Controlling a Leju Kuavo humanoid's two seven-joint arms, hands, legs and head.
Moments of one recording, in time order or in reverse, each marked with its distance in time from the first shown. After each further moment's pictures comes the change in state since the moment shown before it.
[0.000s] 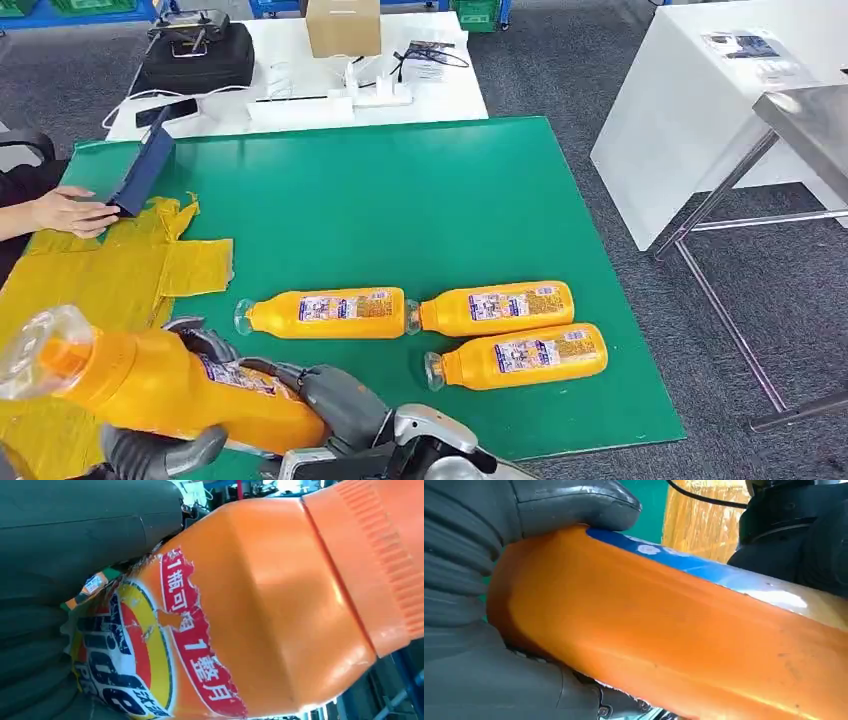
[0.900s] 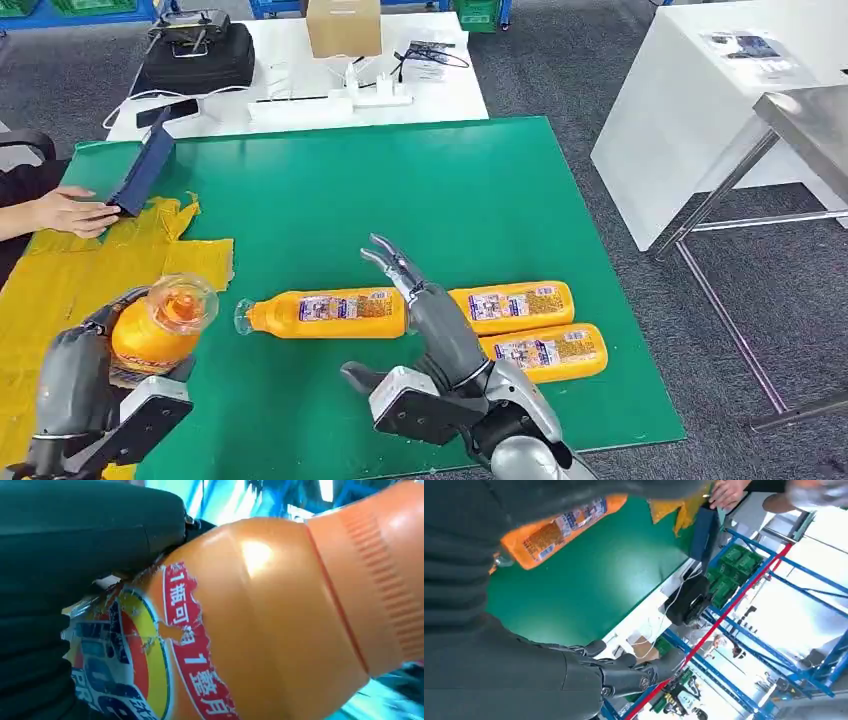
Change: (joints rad) left arm -0.033 0.079 0.183 0.031 -1.124 0.438 0.235; right arm 0.145 -0.035 -0.369 -0.276 0.254 -0.096 0.032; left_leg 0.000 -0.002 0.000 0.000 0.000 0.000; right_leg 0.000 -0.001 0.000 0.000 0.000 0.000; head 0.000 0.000
